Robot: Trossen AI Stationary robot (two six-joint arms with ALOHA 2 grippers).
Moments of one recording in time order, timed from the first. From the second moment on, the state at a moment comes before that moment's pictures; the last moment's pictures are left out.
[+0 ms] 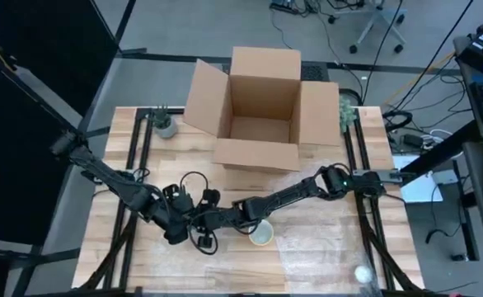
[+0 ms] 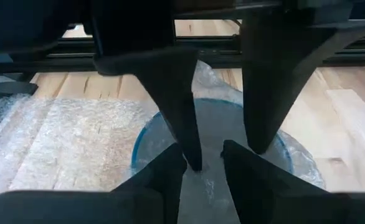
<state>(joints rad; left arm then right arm) -0.55 1.37 0.87 -0.81 -0.24 -0.82 0.26 2.42 1.91 -0.01 0.30 0.16</state>
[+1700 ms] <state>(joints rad) -0.55 1.39 0.83 -0.71 -0.24 -0.80 0.26 2.26 1.91 -0.32 0.28 0.12</state>
